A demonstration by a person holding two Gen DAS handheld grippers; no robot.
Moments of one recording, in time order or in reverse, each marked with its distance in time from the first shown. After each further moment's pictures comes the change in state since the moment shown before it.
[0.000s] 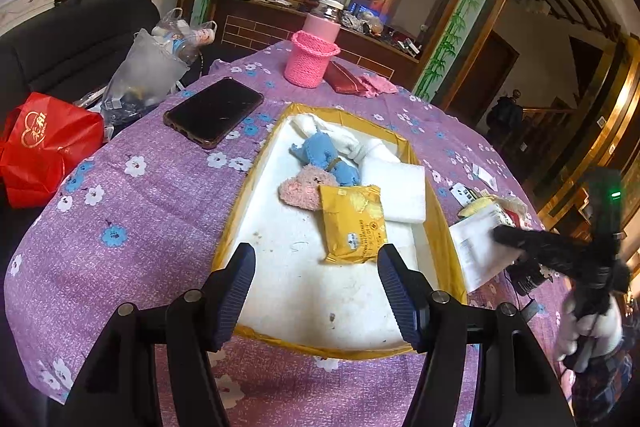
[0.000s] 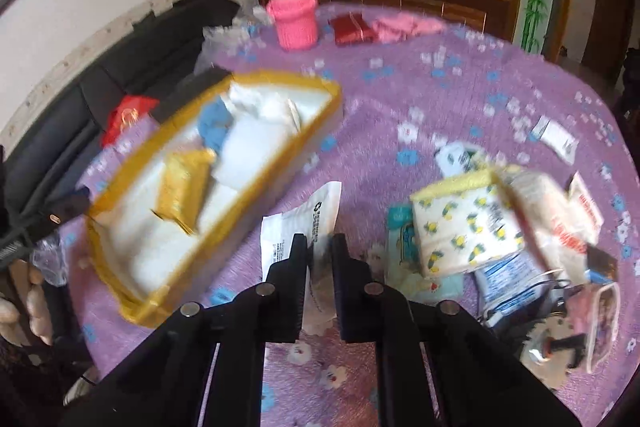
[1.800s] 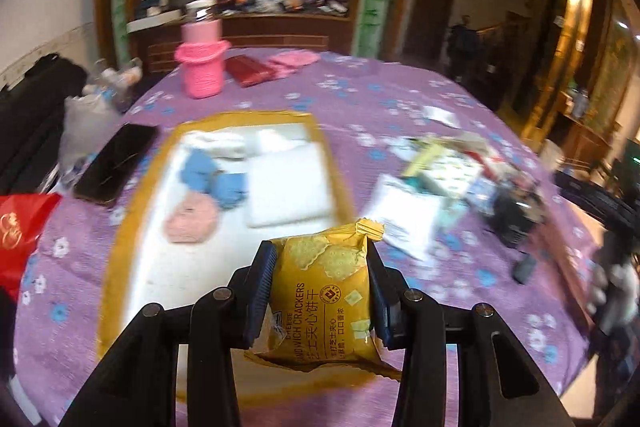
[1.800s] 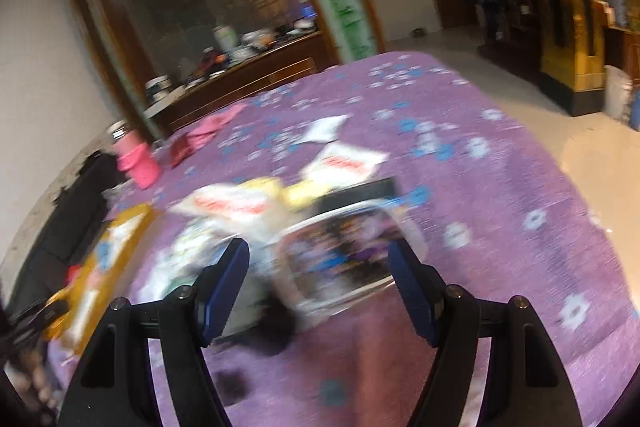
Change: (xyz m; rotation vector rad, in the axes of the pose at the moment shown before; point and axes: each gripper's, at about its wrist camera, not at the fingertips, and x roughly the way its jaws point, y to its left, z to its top) left arm 0.038 -0.112 0.004 0.333 0.074 -0.019; right arm -0.105 -0.179 -0.111 0.512 -0.327 -0.187
